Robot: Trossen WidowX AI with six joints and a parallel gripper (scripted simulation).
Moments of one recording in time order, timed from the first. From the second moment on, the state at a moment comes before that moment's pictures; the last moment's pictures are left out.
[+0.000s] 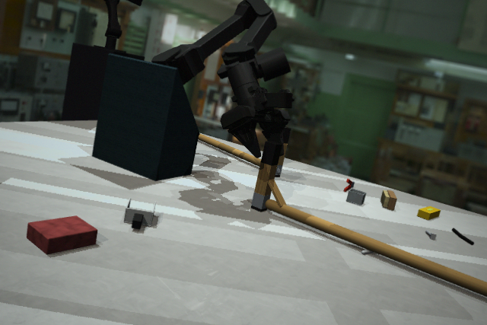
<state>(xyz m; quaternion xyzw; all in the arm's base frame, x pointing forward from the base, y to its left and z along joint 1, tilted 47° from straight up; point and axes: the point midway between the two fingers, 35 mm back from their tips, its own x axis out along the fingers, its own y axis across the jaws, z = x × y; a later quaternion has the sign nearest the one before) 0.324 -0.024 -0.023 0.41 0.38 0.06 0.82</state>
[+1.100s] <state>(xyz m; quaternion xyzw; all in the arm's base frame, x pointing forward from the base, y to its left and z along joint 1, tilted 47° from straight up) 0.343 -0.008 -0.042 0.41 0.38 0.06 0.82</state>
